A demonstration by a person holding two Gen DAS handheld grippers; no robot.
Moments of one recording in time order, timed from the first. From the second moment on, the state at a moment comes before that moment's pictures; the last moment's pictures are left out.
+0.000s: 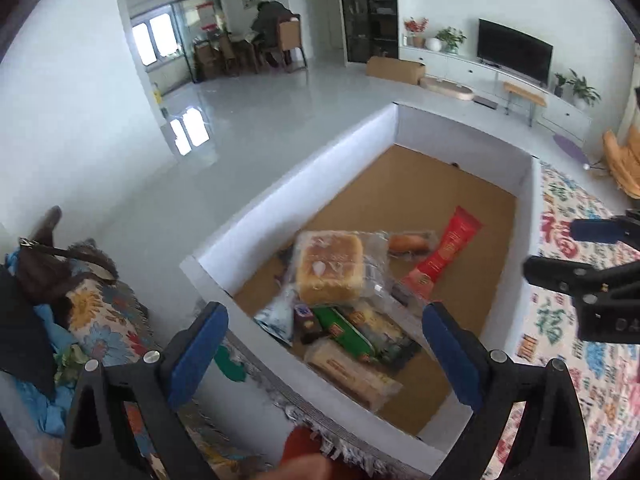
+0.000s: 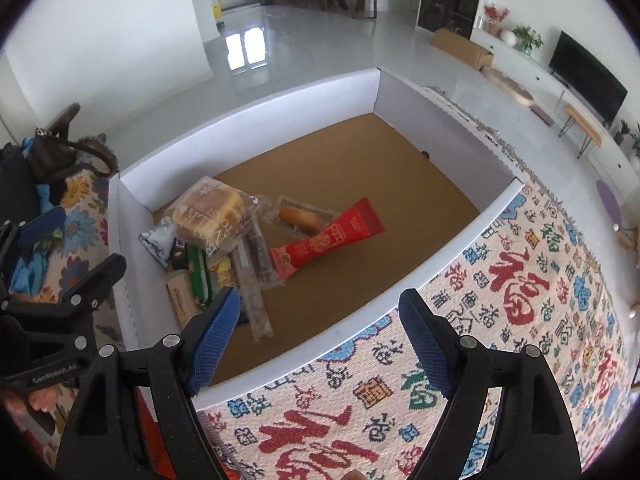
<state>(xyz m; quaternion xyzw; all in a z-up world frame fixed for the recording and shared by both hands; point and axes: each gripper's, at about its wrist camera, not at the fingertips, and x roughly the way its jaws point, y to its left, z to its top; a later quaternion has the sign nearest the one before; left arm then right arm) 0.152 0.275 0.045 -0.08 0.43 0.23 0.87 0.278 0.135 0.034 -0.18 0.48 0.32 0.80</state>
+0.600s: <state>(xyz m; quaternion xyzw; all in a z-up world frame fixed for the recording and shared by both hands) 0.152 0.294 0.048 -0.16 0.46 0.24 0.84 0.270 0.145 0.044 -0.20 0.48 0.31 0.80</state>
